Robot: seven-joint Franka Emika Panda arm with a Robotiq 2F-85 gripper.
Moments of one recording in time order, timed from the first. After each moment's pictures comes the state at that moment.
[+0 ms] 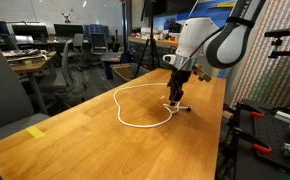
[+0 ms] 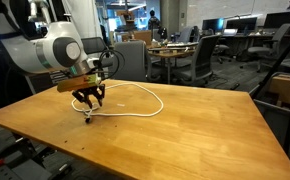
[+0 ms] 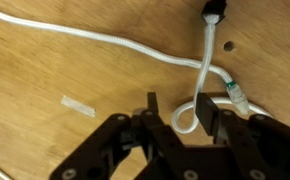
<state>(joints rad) 0.13 0.34 -0.01 -2.56 -0.39 3.07 -0.15</state>
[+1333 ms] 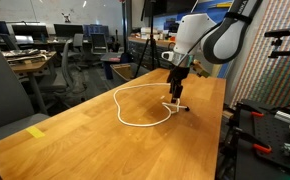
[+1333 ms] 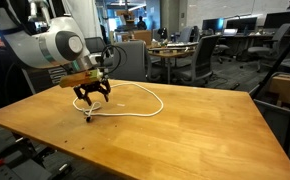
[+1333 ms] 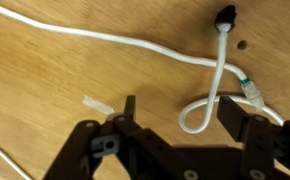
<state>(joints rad) 0.18 0.31 -0.07 -2.53 -0.41 2.99 -0.11</state>
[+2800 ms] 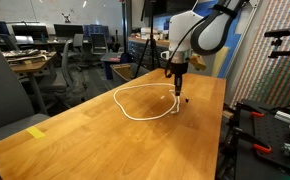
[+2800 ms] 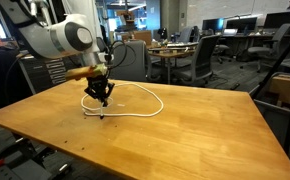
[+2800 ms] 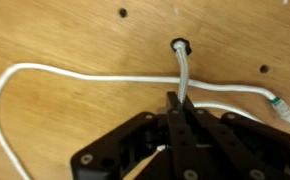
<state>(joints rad) 0.15 0.29 -0.08 -2.43 -0.36 2.68 -0.07</state>
